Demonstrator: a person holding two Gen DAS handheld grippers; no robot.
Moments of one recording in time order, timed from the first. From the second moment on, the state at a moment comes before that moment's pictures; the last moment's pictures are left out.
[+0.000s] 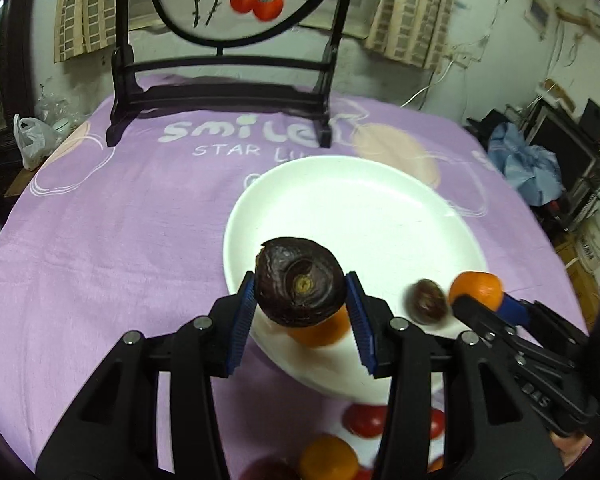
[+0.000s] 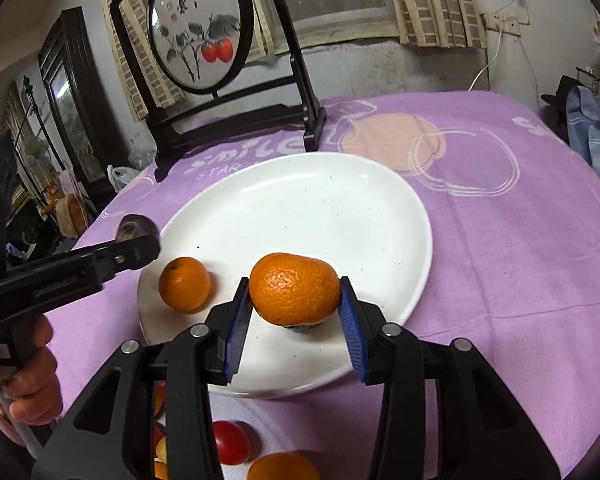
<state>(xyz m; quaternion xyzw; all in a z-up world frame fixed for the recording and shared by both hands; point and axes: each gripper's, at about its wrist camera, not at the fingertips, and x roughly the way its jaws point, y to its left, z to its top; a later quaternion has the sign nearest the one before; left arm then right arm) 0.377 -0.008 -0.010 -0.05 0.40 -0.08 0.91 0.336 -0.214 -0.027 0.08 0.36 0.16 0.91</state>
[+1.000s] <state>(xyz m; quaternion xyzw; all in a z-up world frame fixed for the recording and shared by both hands) 0.201 0.053 -0.013 -0.05 0.33 -0.08 0.94 0.208 -0.210 -0.028 0.06 0.41 0.27 0.87</state>
